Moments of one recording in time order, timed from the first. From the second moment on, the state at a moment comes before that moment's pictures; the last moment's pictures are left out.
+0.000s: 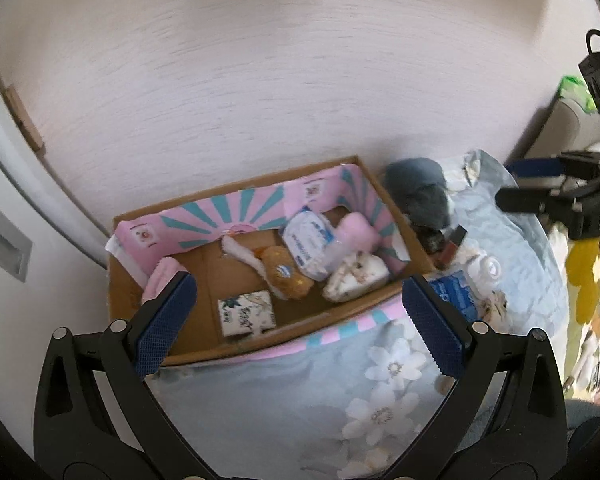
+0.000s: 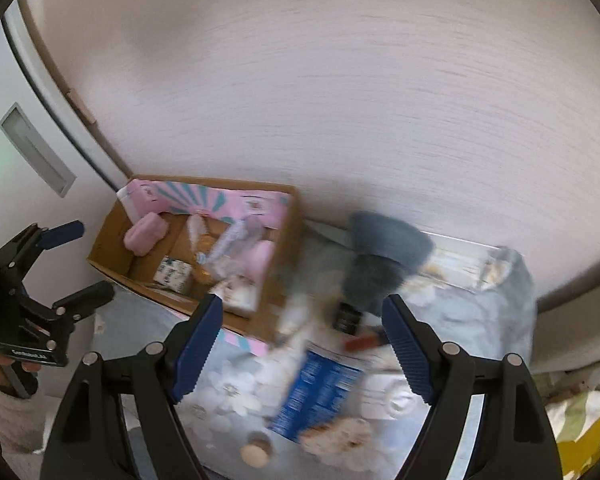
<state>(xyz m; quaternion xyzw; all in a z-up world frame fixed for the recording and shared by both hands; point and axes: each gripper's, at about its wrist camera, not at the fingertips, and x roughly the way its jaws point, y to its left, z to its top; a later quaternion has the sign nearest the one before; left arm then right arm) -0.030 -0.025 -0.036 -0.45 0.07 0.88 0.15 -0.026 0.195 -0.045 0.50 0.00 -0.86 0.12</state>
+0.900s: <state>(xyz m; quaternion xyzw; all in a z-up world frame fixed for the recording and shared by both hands) 0.071 0.205 -0.157 -0.45 0.19 0.82 0.29 0.031 0.312 -0.192 0.57 -0.03 -0.82 0.12</state>
